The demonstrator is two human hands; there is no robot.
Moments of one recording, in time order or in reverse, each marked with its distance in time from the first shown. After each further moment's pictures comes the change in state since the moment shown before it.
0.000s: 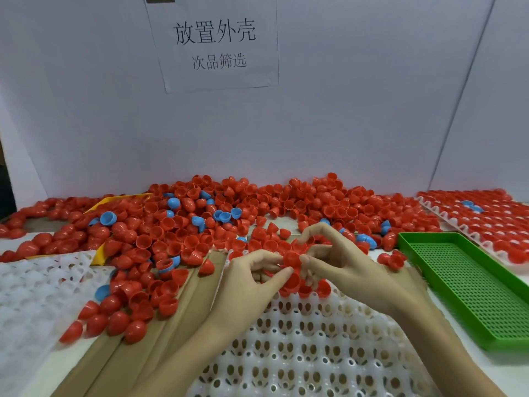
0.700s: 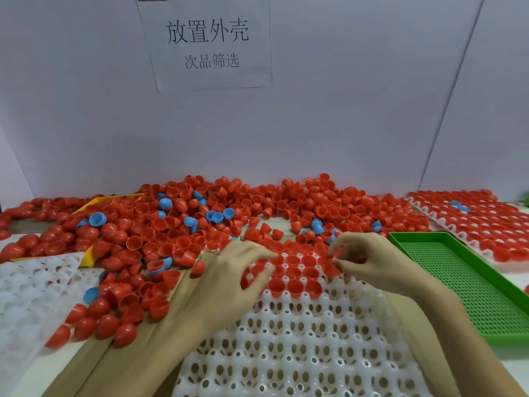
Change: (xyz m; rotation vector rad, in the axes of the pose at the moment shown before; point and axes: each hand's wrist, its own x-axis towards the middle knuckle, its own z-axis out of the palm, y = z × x) left_hand 0.005 0.005 -0.024 0.527 -0.106 0.344; right_hand -0.012 0.013 -0.061 -0.577 0.081 0.109
